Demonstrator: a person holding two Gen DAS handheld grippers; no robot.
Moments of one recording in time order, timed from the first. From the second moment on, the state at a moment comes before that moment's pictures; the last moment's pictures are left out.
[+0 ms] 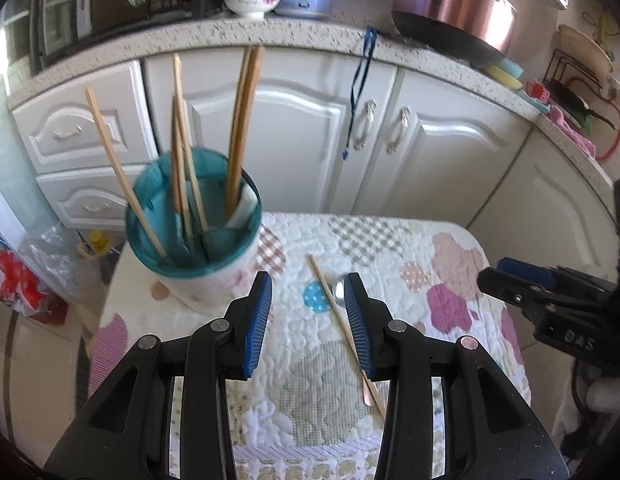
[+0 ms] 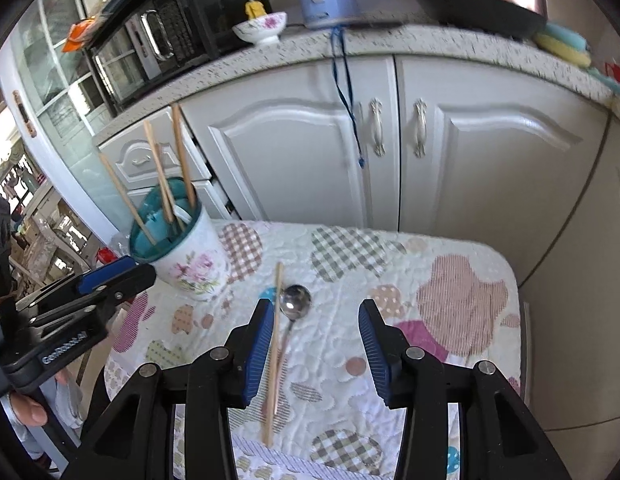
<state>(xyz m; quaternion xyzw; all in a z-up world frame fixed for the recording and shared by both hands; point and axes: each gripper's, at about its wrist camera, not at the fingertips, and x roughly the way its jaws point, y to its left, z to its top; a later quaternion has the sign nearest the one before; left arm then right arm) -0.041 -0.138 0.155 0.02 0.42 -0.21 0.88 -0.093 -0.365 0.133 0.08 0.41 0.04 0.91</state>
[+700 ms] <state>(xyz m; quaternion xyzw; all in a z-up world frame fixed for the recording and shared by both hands) -0.023 -0.132 0.096 0.00 0.50 -0.24 0.83 0.034 -0.345 0.004 0.05 0.50 0.17 0.85</state>
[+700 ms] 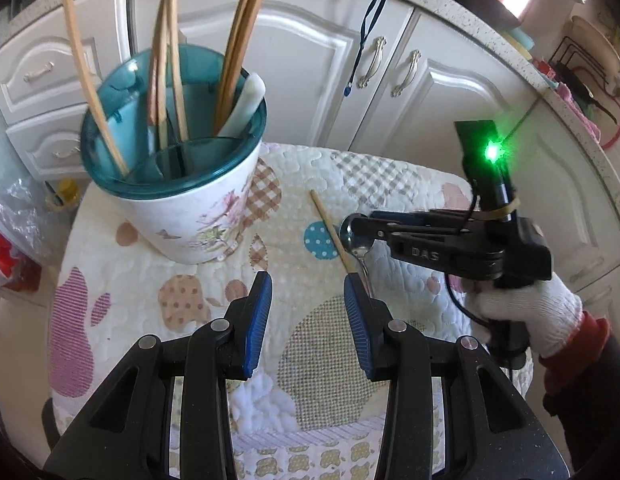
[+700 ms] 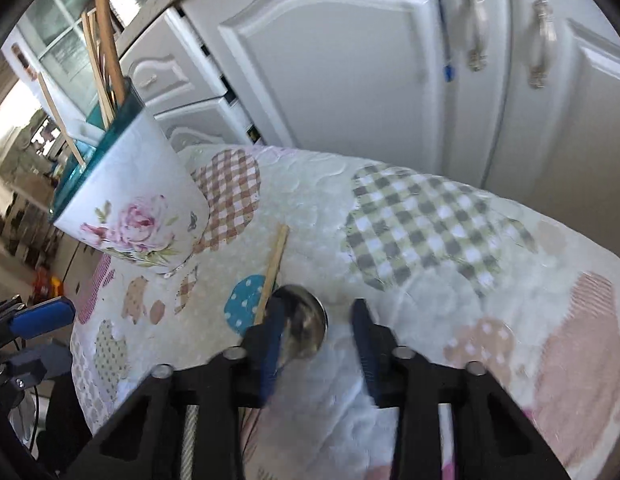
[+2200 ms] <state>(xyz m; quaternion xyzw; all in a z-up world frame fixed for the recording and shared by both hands) -0.007 -0.138 0.107 -0.03 0.51 -0.28 0.81 -0.058 -0.398 0.041 0.08 0.49 0.17 0.85</state>
